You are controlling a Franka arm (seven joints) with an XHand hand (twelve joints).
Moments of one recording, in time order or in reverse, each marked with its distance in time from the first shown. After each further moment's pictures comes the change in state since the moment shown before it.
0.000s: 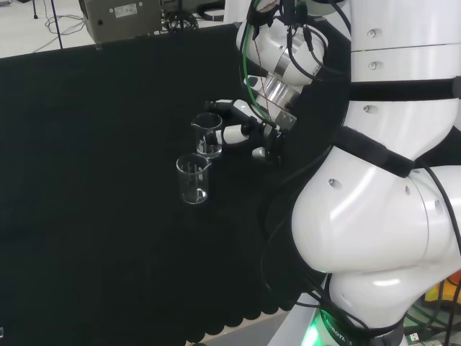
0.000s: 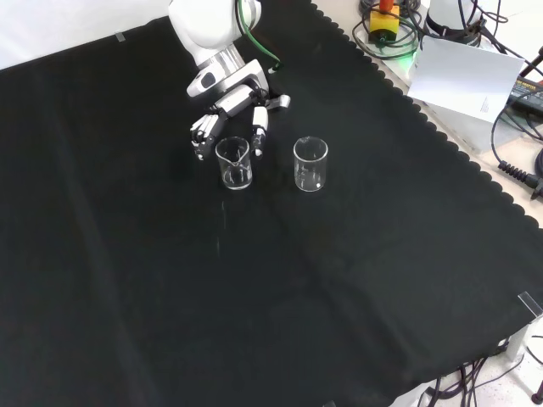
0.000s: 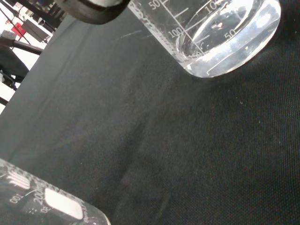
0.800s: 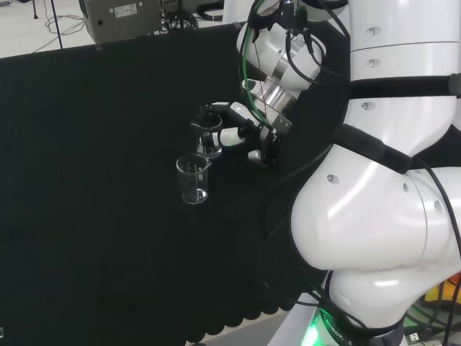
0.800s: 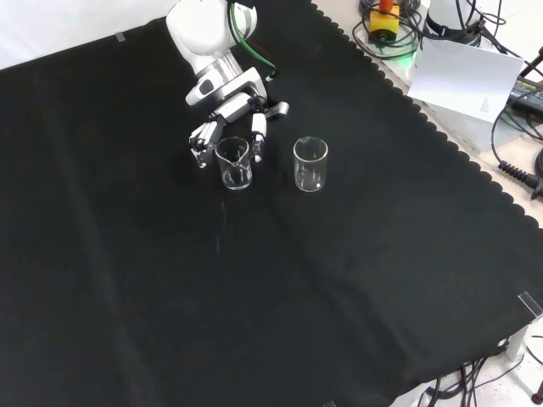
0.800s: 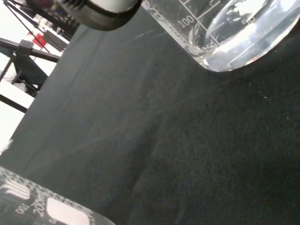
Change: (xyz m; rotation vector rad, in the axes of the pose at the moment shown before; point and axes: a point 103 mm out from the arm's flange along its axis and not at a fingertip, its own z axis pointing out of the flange) arm -0.001 0.010 0.012 -0.014 0.072 -0.038
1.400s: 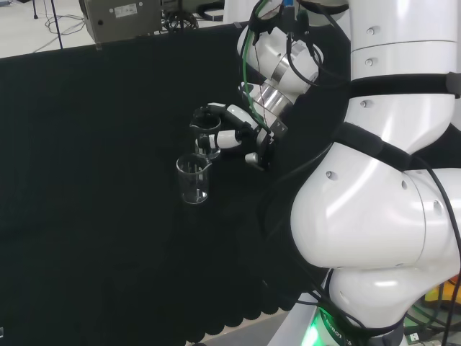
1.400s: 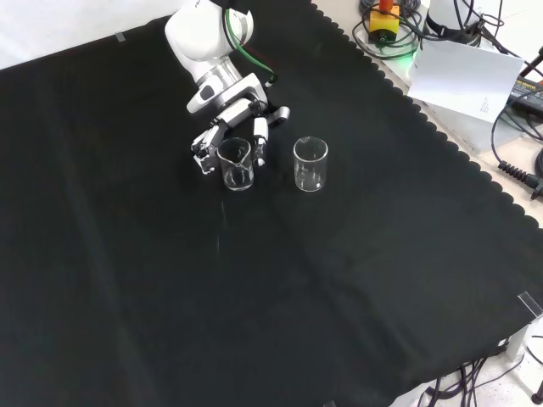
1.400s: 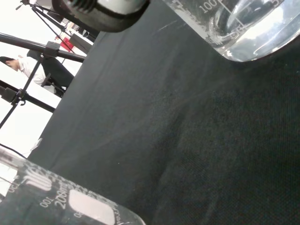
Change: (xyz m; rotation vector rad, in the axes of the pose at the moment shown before) arm 0.003 0.005 0.012 0.012 0.076 -0.048
